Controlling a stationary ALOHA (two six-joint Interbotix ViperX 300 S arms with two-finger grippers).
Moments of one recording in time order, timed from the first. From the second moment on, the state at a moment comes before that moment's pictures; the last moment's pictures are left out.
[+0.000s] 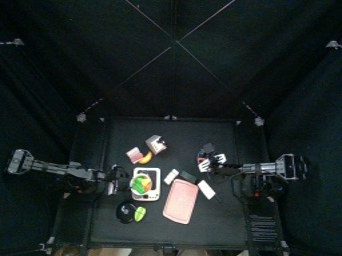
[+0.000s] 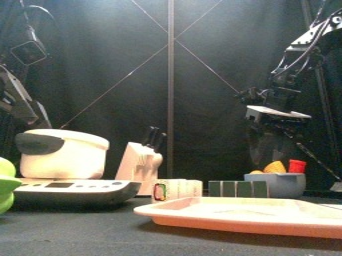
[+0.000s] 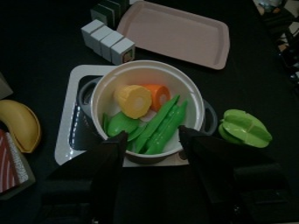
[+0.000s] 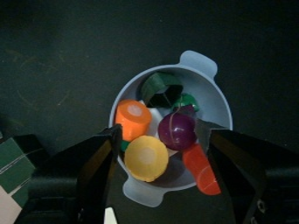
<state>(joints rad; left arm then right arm) -0.07 -0.78 1.36 -0.08 -0.08 0.00 -0.14 -0.26 0.87 -0.80 0.79 1.54</state>
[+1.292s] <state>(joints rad) -0.08 -0.76 1.33 -0.14 0.07 0.00 -0.09 -0.24 0.80 -0.82 0.71 1.54</state>
